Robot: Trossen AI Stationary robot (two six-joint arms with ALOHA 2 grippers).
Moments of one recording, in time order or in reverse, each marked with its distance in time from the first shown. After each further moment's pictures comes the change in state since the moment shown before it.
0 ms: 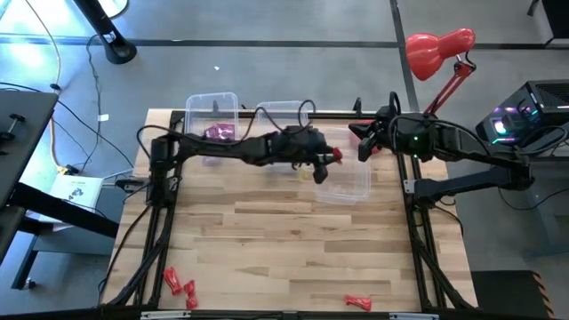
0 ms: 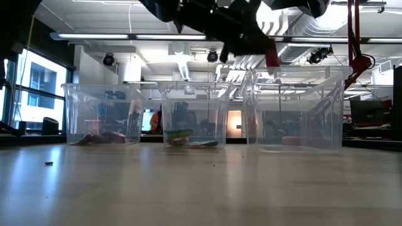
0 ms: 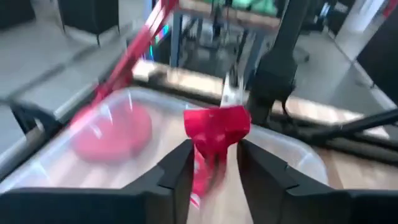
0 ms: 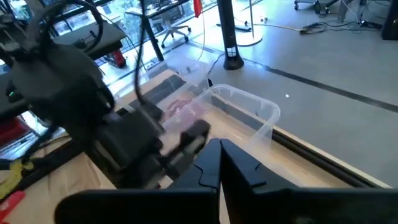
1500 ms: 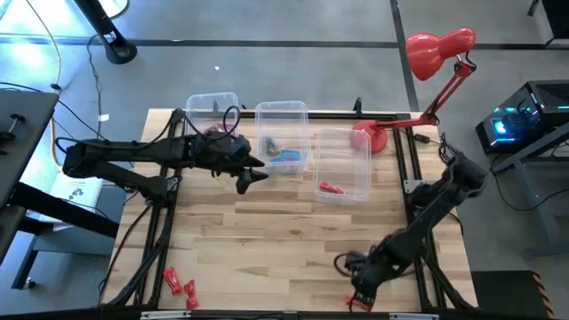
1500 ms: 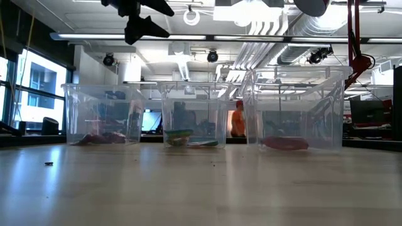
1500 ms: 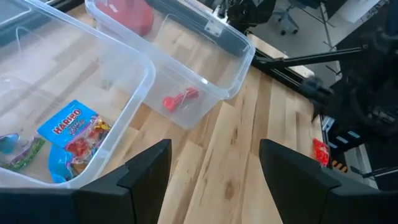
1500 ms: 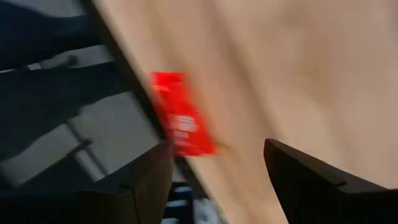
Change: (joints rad) left arm -0.057 -0.798 -0.557 -0.457 0.039 -0.304; right arm 0.920 0.719 0.001 -0.150 -0.601 0.890
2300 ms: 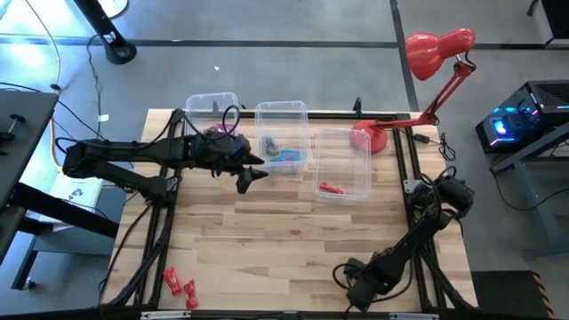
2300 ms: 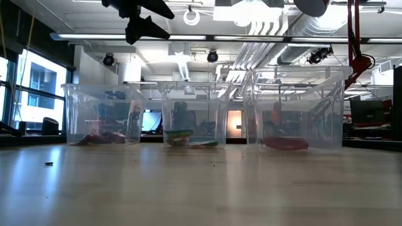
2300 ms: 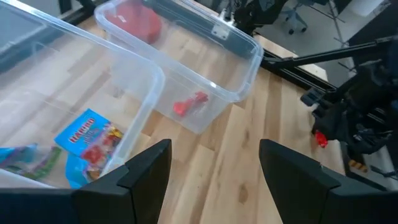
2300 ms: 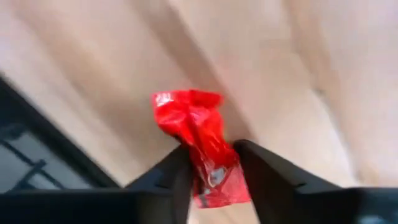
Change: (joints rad) left arm 0.001 0.001 0.000 0.001 -0.039 0.056; right arm 0.049 0.271 0.013 -0.017 0.020 0.111
